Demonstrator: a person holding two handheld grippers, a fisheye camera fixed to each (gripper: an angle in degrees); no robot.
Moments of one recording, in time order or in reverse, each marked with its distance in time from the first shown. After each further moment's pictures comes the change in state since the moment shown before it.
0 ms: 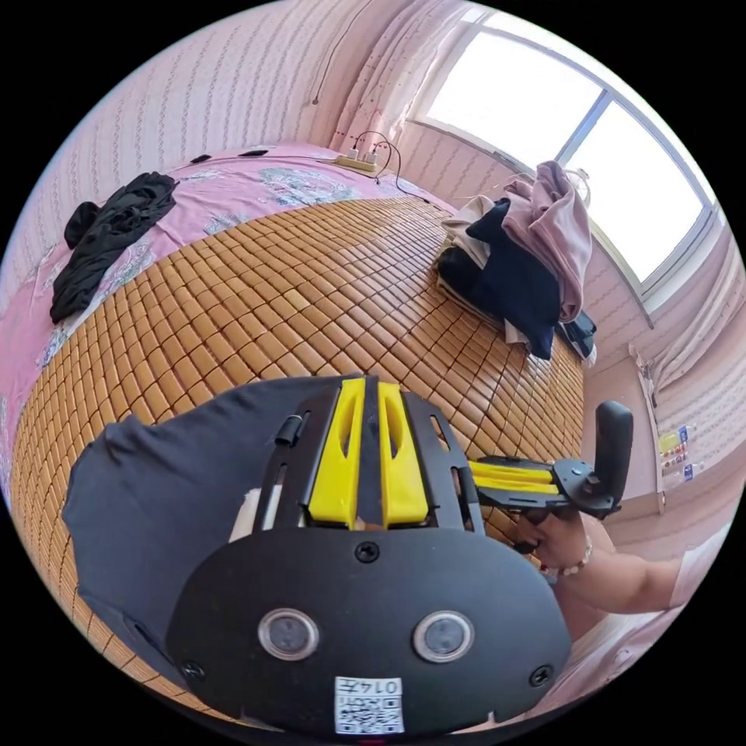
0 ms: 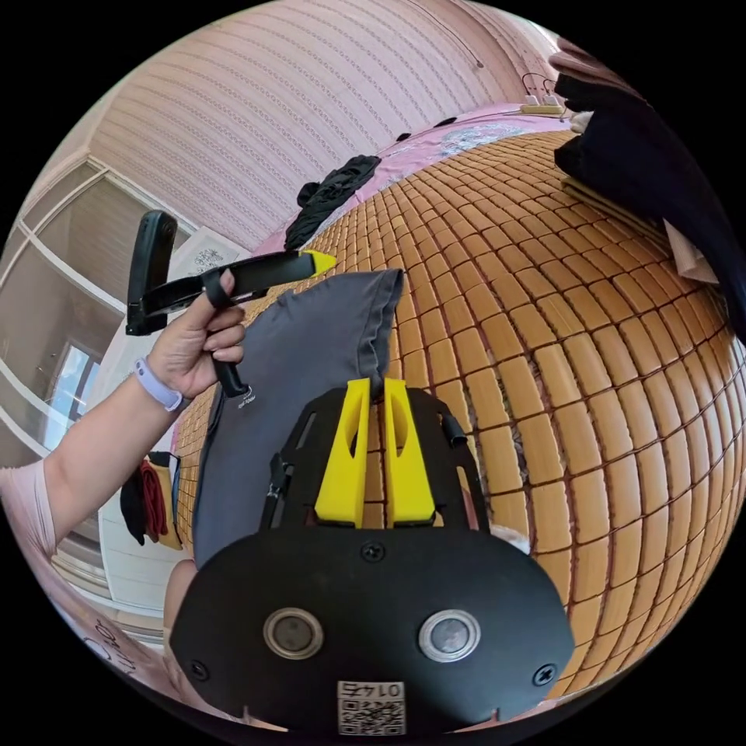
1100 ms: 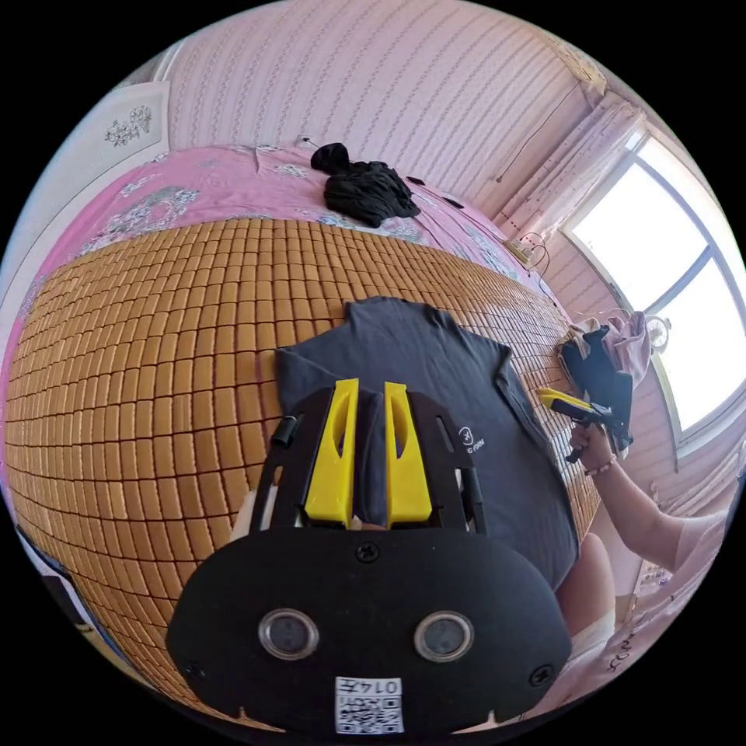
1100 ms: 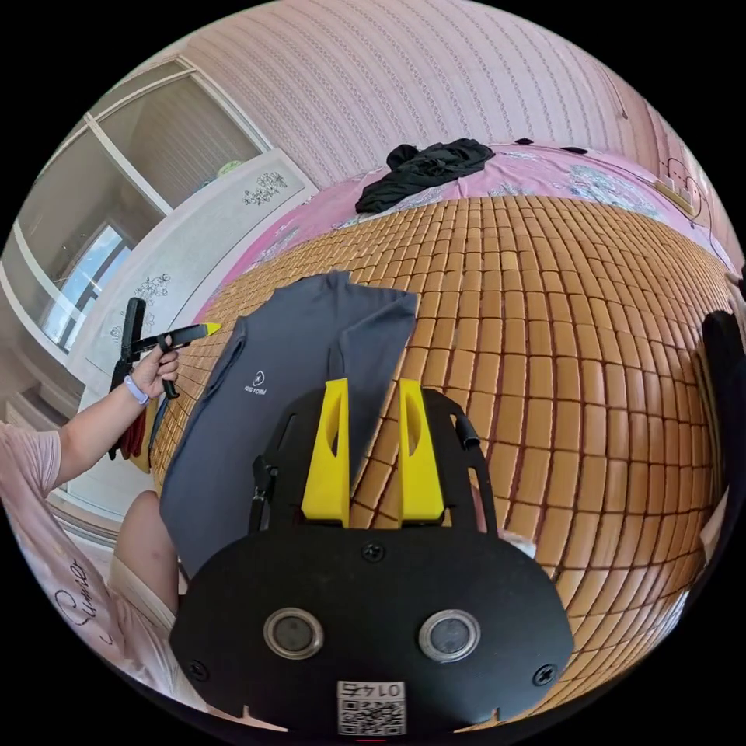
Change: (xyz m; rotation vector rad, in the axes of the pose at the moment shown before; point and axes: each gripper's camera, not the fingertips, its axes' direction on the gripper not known) left arm -0.178 0.194 -0.202 0.191 -0.191 -0.500; right arm -0.042 -0.080 0.075 -0.164 0.006 -0.391
